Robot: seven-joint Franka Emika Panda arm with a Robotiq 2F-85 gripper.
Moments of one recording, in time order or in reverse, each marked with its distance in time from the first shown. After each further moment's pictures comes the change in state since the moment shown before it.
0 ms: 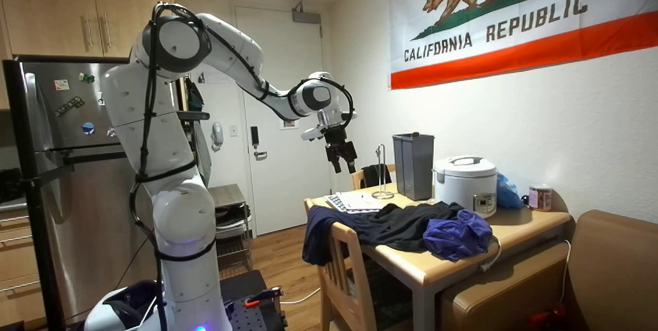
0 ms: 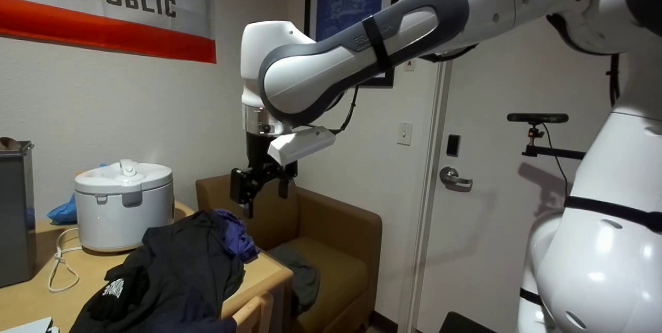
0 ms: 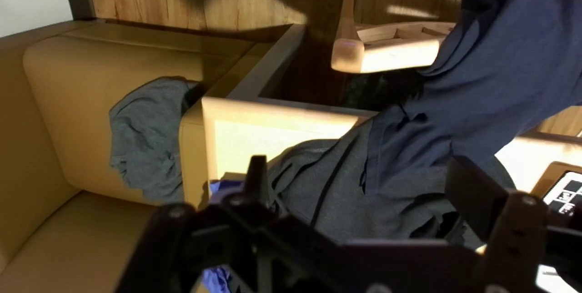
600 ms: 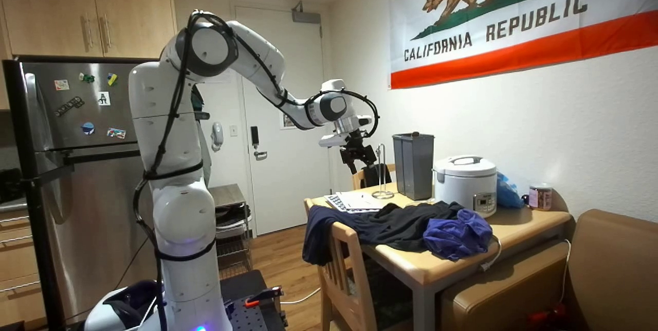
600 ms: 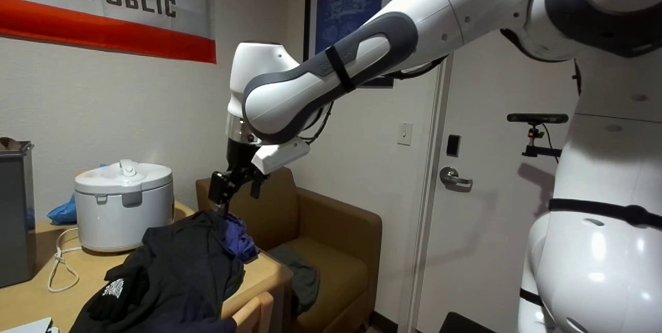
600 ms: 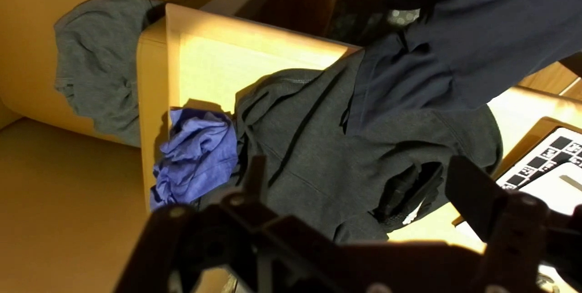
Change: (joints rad) arm 0.003 0.170 -0.047 0.085 -0.020 0.217 -0.147
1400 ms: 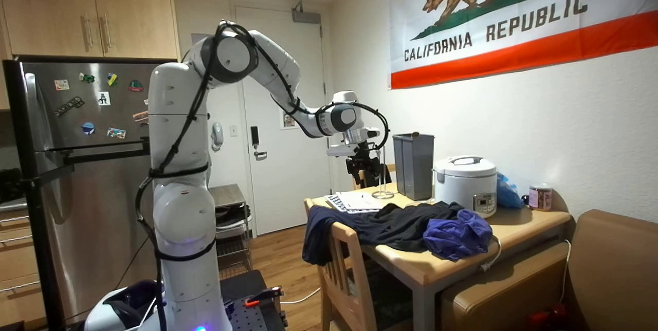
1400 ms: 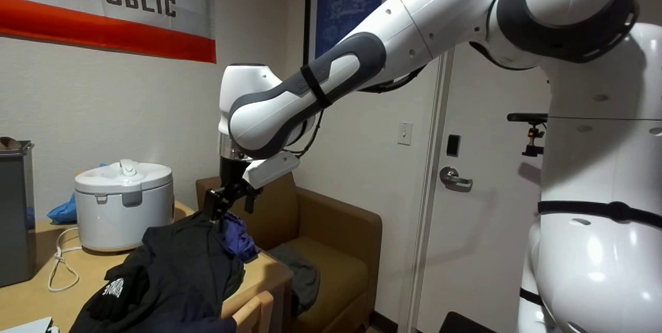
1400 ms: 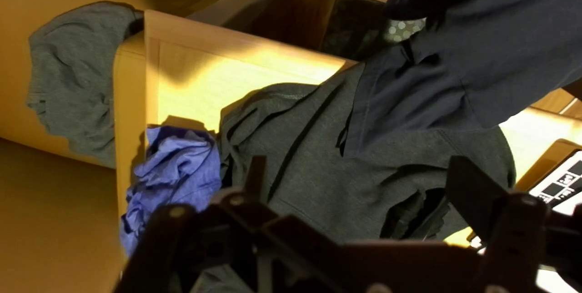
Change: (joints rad) arm 0.002 0.137 -0.012 0.072 0.010 0.000 -0.032
